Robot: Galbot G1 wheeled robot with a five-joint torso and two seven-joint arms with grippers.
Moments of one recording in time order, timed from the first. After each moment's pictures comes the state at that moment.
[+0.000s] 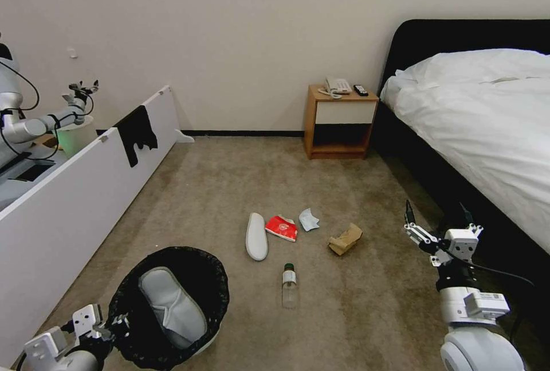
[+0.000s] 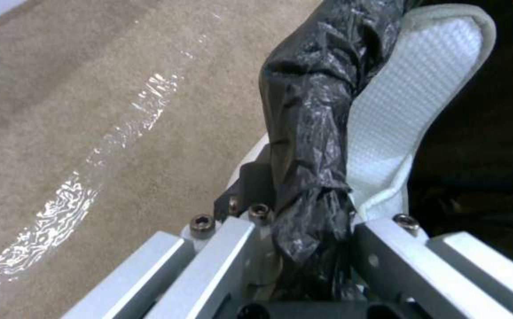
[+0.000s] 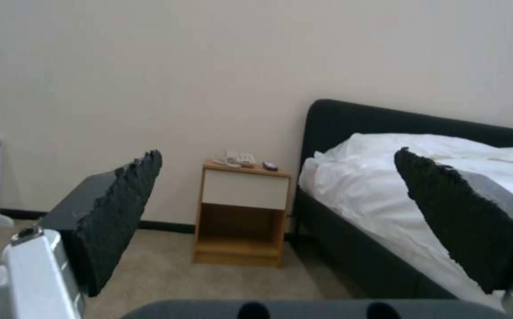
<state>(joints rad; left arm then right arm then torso) 1.60 -1.42 -0.94 -2.18 -0.77 0.74 -0.22 -1.42 1.09 0.58 2.05 0.24 0.20 0.30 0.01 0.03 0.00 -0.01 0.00</state>
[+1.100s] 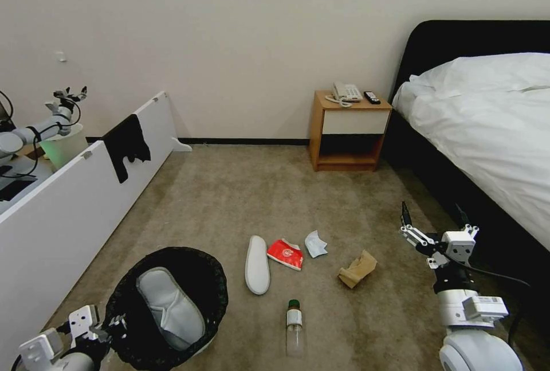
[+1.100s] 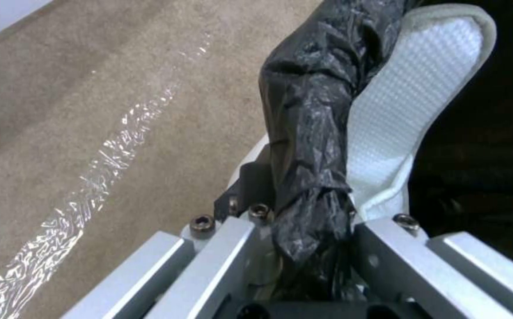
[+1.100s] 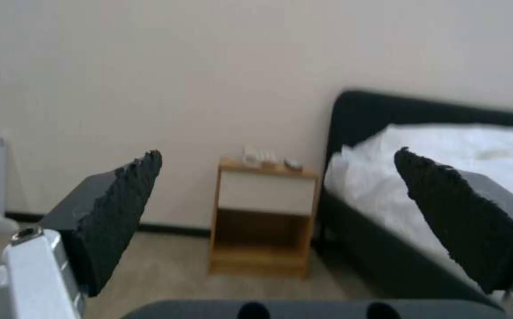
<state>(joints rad) 1.62 -1.41 -0.94 -2.19 -0.77 0.74 -0.22 -1.43 1.04 0.55 2.07 0.32 0.16 0.32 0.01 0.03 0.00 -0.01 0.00</state>
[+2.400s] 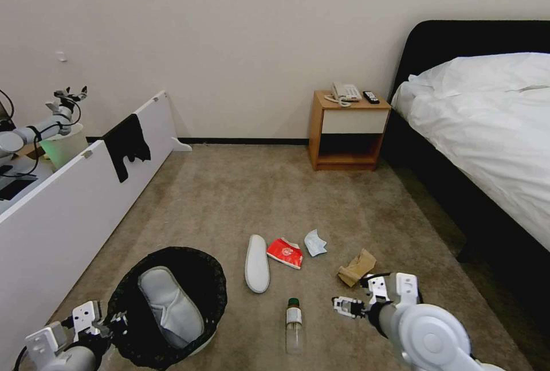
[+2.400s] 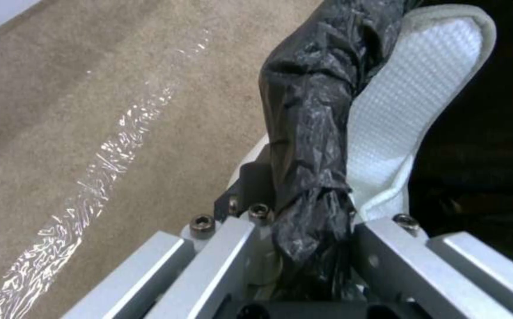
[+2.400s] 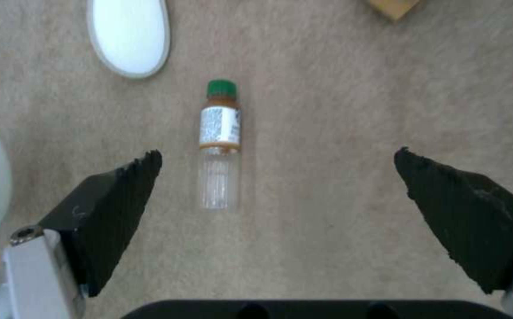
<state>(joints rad) 1.59 -1.37 -0.93 -2.14 -0.78 0.74 -0.22 -1.09 0.87 0.03 2.04 1.49 -0.64 0.92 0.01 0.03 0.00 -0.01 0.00</state>
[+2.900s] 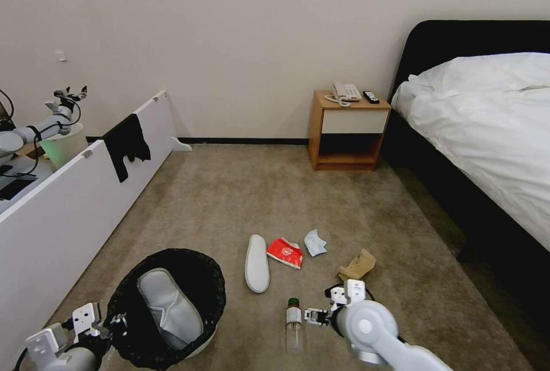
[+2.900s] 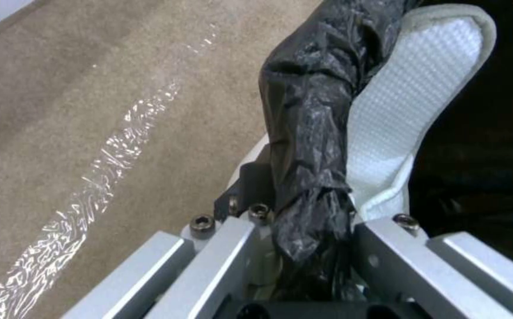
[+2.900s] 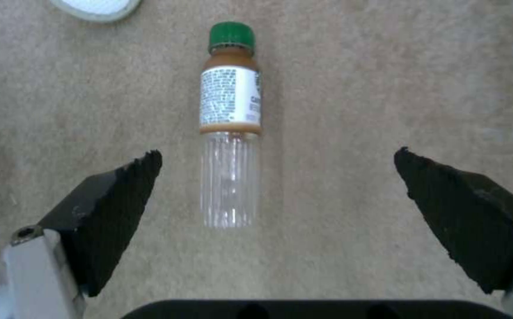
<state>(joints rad) 1.58 -1.37 -0.93 -2.12 -0.78 0.74 -0.22 -0.89 1.07 -0.19 1.65 1.40 -0.62 0.85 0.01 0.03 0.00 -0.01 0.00</state>
